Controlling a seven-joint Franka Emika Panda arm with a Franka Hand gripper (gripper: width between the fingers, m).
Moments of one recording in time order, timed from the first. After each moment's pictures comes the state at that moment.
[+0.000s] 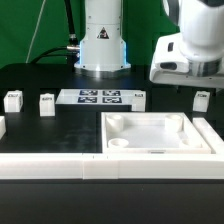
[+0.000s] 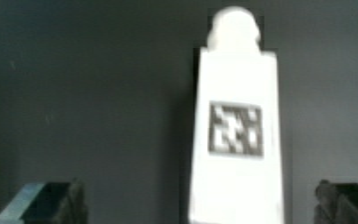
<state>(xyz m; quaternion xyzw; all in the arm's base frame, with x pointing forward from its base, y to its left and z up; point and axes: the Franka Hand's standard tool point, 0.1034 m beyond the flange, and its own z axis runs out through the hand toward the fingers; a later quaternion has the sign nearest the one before) 0.387 0.198 0.030 -0.91 0.14 0.38 0.06</state>
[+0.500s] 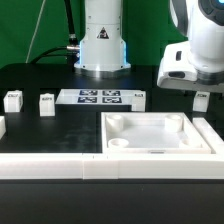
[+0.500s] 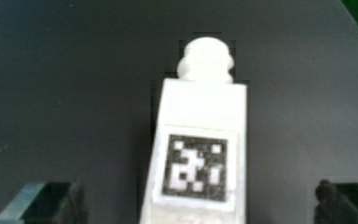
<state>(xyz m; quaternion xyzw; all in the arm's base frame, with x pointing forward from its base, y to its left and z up) 0.383 0.217 0.021 -0.92 0.13 0.37 0.06</state>
